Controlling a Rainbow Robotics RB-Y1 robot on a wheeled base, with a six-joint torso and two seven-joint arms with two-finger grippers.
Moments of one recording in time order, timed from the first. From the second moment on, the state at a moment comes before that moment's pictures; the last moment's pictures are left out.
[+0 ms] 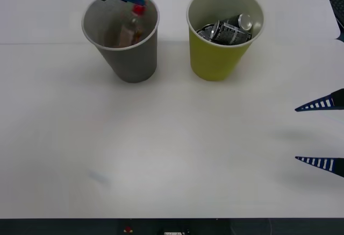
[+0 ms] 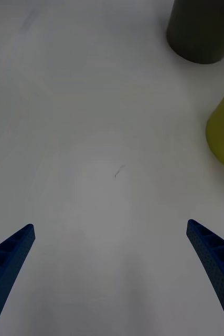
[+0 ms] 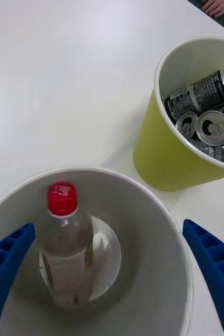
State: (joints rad) right arm 0.26 -1.13 -0.26 -2.01 1.31 -1.13 -0.09; left arm -1.19 0.85 -0.48 -1.29 -1.73 -1.17 1.23
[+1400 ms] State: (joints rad) right arm 0.26 -1.13 -0.26 -2.01 1.31 -1.13 -0.09; left arm -0.50 1.13 -0.13 -1.54 -1.10 -1.13 0.32
